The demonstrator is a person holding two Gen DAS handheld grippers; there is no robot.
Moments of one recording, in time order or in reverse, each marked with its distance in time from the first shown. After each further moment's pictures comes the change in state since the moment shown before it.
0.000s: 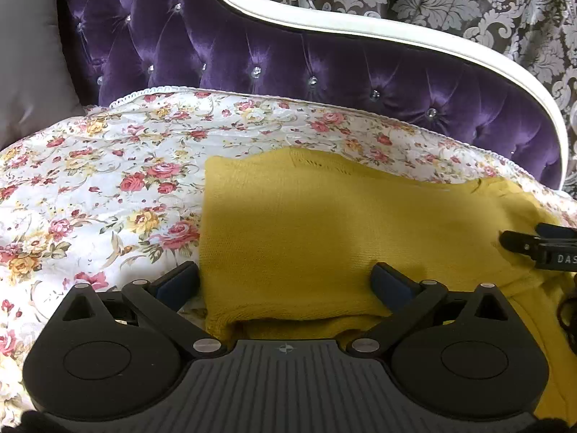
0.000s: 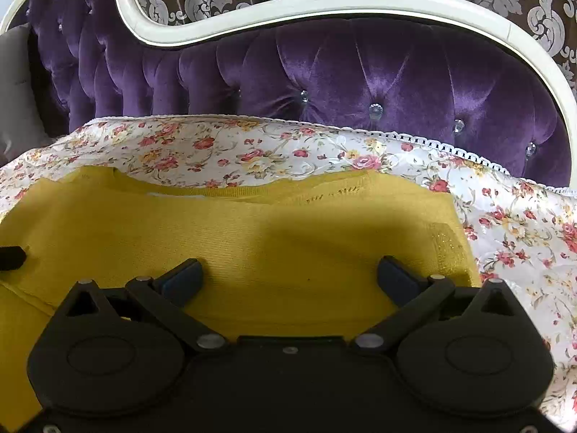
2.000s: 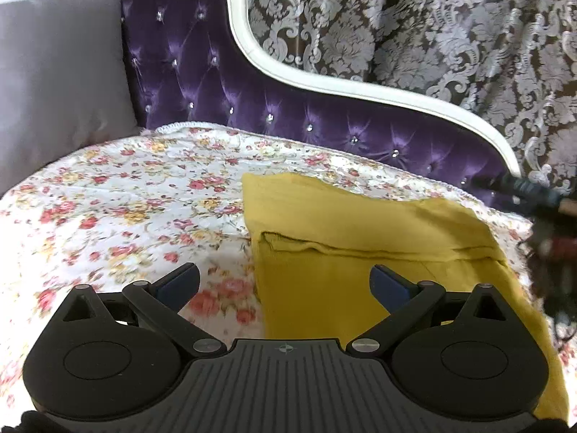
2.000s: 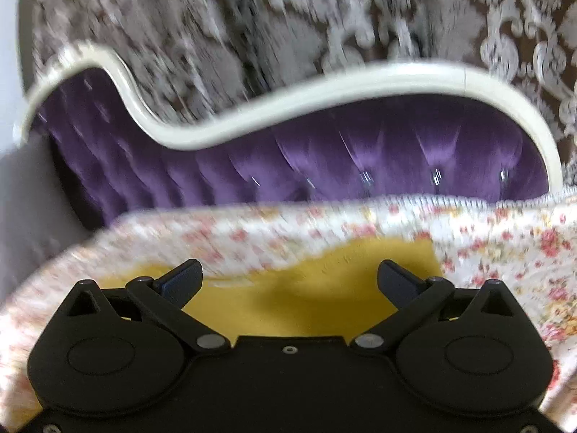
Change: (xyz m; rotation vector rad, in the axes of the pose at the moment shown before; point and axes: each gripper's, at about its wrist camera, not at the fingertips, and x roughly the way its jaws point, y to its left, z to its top) left arm -0.170 -0.003 -0.046 -0.070 -0.130 0.002; right arm -0.100 -0.016 0.030 0.200 -0.187 0.113
